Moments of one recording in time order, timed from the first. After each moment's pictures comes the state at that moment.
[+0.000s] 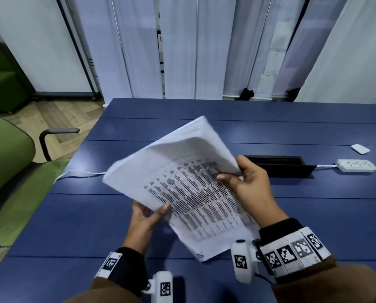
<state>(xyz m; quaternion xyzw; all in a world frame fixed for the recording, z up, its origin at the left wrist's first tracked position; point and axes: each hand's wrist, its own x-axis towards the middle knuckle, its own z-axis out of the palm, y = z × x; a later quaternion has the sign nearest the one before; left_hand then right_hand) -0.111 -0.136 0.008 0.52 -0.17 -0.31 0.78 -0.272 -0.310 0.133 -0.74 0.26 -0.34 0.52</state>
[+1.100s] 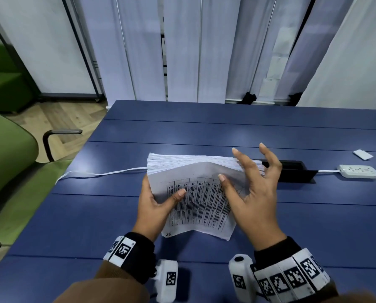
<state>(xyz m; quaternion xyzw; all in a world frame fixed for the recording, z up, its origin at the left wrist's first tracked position) -0.128 -0.166 0.070 0.56 -0.26 -0.21 0.76 -0.289 -0.285 0.135 -0.80 0.27 -0.47 0.25</state>
